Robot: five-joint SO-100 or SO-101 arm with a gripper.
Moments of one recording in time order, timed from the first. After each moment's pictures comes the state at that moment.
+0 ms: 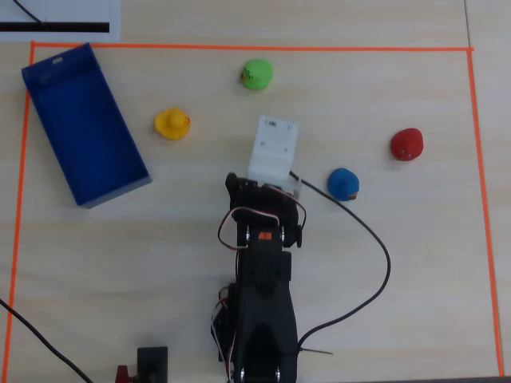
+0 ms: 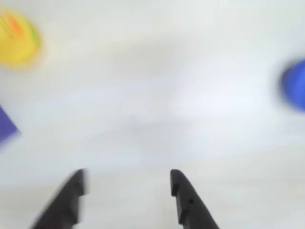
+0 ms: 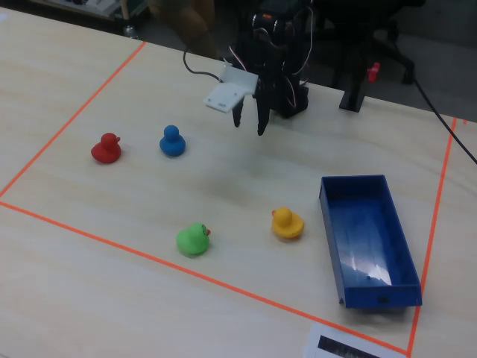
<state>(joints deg) 6.9 144.4 133.1 63.6 -77.0</state>
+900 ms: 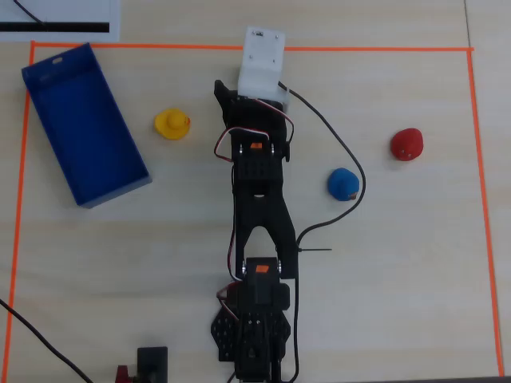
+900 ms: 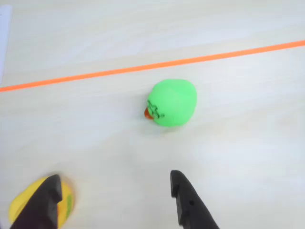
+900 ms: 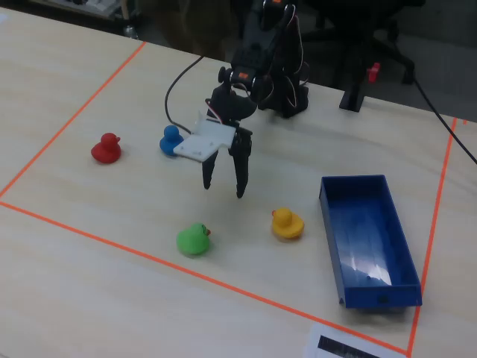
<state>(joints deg) 4.0 92.0 107.8 21.1 -78.5</state>
